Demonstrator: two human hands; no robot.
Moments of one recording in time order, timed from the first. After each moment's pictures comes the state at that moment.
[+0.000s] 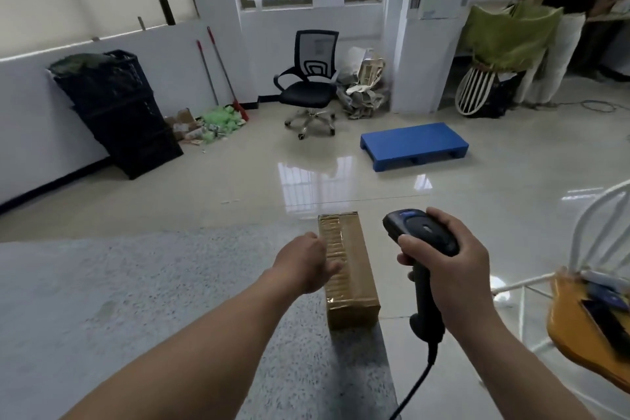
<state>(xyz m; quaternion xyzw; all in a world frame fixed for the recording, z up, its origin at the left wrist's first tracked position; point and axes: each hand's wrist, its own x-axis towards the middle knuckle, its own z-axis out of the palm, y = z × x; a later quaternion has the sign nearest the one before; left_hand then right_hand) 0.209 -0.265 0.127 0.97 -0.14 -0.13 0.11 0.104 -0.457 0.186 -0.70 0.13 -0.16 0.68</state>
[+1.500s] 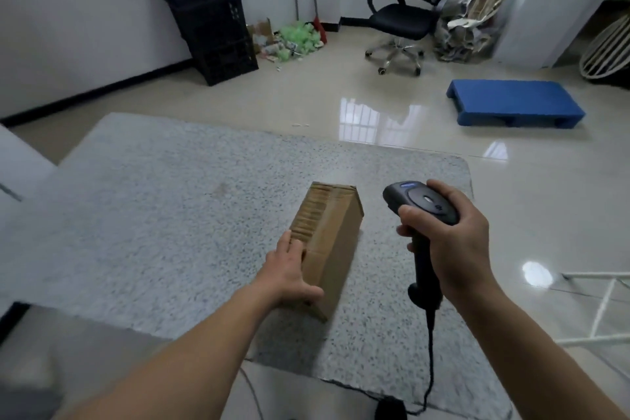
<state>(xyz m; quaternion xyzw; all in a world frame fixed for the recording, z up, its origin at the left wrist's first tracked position) 0.070 -0.010 -0.010 0.94 0.05 -0.25 0.20 0.077 -0.251 0.127 -0.71 0.08 -0.02 0.70</state>
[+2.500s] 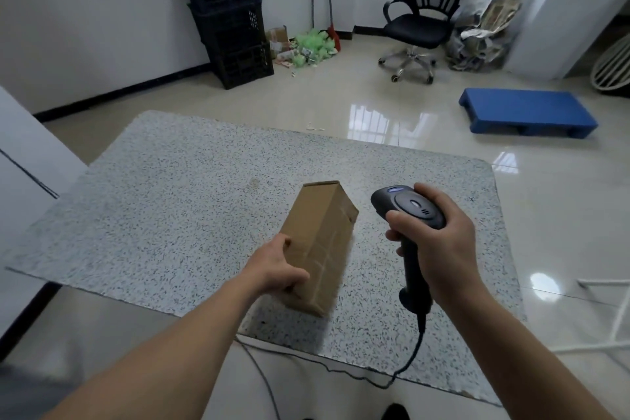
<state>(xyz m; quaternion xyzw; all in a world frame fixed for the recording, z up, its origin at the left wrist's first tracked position) 0.030 0.082 0.014 0.88 0.18 -0.24 0.37 0.033 -0.169 0.129 -0.71 0.05 0.00 0.71</state>
